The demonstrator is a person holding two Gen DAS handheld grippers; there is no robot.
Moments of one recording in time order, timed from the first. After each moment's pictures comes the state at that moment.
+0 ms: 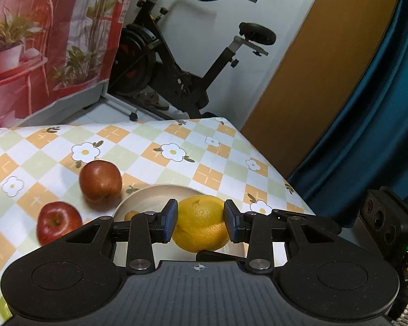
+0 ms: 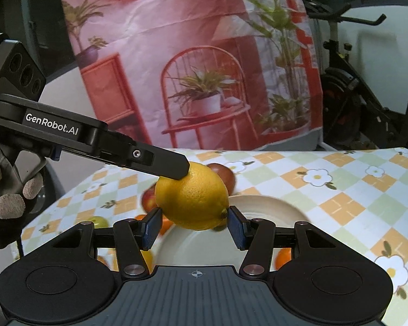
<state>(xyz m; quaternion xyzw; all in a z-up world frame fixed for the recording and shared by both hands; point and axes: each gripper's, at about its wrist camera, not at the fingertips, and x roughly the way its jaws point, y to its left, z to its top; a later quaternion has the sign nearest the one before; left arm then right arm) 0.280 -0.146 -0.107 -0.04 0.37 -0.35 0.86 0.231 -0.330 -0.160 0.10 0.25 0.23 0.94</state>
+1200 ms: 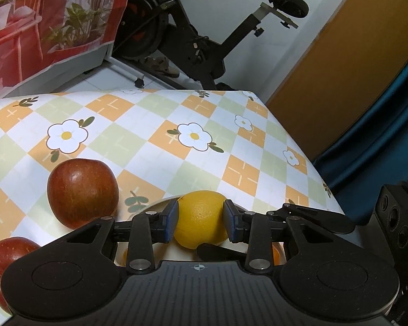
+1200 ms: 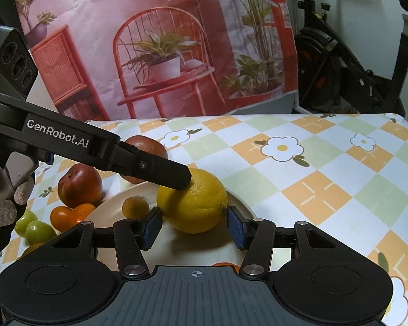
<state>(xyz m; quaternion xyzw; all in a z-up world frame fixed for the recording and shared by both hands) 0.370 -0.180 -0.167 -0.04 0.44 -0.33 0.83 0.318 -0.359 -0.217 0.09 0.33 0.18 0.92</state>
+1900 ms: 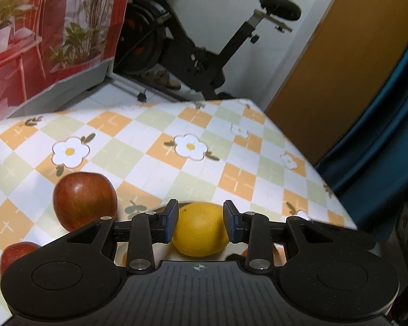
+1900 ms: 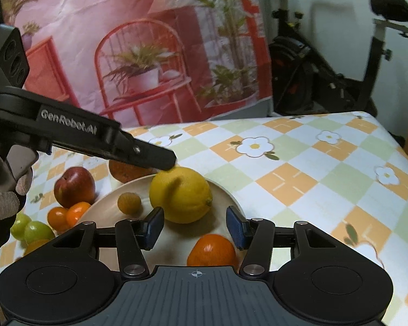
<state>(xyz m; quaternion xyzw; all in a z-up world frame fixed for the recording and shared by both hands) 0.352 -0.182 -0.150 -0.02 0.41 -0.32 0.85 0.274 -0.369 -0.207 0.11 0.31 0.12 0.94</state>
